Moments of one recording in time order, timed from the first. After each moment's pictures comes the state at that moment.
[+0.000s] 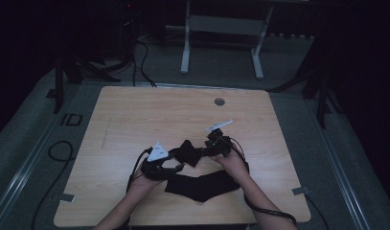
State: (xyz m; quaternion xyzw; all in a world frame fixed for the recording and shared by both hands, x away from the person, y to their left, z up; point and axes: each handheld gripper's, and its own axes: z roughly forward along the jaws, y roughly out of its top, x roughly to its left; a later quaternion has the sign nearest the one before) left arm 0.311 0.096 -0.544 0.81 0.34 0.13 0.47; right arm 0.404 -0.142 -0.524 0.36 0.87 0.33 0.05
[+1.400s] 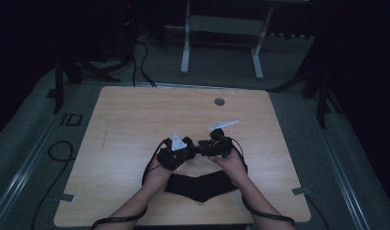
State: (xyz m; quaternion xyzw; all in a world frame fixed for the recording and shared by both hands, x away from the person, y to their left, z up) left arm 0.338 0.057 -0.530 0.83 0.36 0.18 0.39; right arm 0.388 -0.142 -0.501 0.36 0.84 0.42 0.00
